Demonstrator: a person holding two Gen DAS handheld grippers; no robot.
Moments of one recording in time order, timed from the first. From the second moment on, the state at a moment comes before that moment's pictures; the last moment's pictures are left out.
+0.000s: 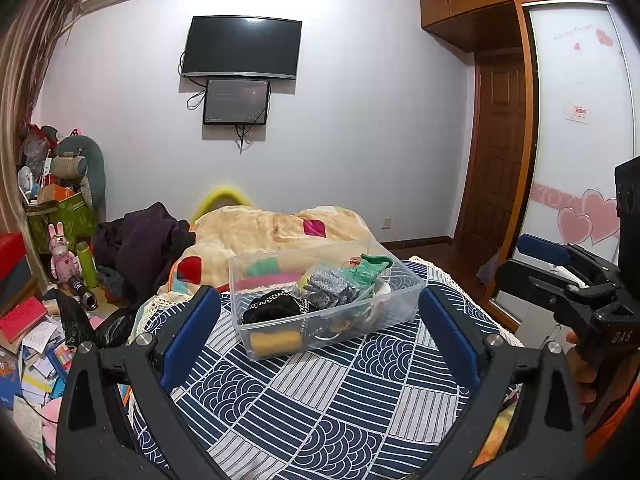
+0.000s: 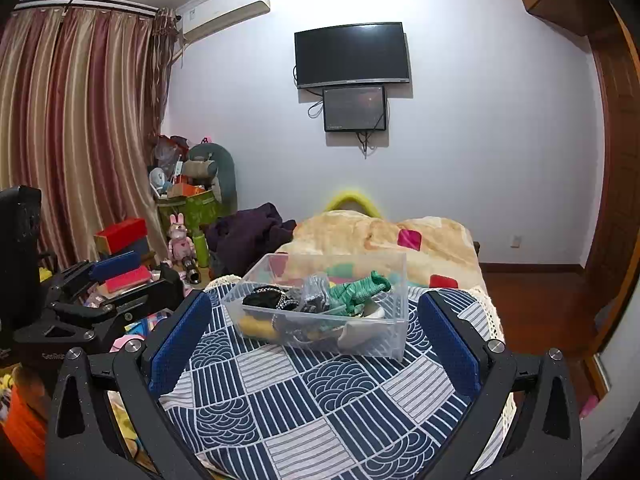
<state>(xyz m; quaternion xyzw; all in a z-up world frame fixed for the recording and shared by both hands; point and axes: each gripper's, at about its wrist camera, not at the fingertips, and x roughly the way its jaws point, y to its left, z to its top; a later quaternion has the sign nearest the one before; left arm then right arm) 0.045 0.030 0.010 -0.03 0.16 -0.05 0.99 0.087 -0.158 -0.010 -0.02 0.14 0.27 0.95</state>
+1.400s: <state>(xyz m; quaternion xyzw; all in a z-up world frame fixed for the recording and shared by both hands) 0.040 0.023 0.012 -0.03 0.16 -0.06 0.98 0.082 -0.155 -0.007 -0.02 0.14 0.27 0.95</state>
